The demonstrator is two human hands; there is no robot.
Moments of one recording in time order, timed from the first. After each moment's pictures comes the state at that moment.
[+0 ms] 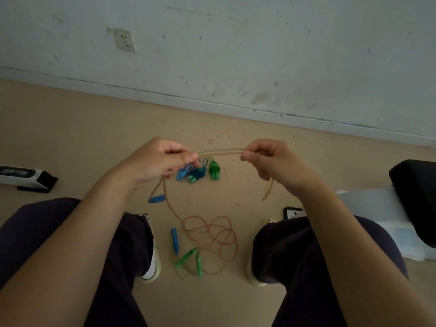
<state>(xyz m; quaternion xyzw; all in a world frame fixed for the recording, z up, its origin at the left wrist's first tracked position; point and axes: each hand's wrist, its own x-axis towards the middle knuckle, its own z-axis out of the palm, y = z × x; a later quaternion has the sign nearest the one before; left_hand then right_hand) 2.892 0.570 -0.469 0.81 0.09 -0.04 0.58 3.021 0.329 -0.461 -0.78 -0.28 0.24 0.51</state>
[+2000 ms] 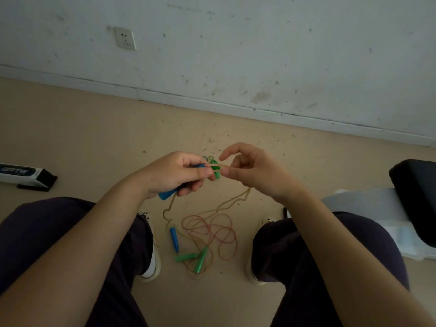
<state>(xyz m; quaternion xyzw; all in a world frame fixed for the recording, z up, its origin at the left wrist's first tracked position) 2.895 0.546 -0.480 0.77 0.05 -0.13 0.62 3.000 0.349 -0.473 -0.74 -0.33 0.29 0.52</state>
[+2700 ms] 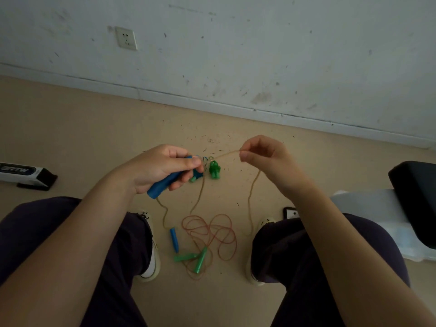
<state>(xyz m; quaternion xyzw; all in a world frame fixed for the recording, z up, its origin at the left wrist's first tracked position) 2.892 0.569 -0.480 0.72 0.10 -0.13 0.67 3.019 0.336 -0.477 -0.74 -0.29 0.21 0.57</state>
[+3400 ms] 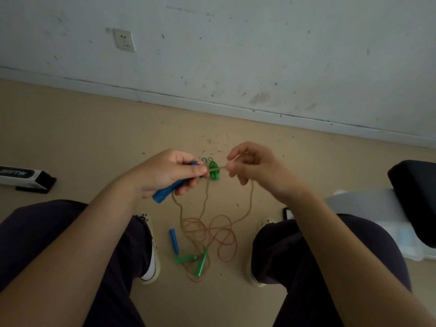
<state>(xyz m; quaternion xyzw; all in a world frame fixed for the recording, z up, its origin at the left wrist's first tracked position) 2.896 0.555 -0.484 0.74 0.10 -0.12 0.65 3.005 0.342 -0.469 -0.73 -0.30 0.30 0.54</state>
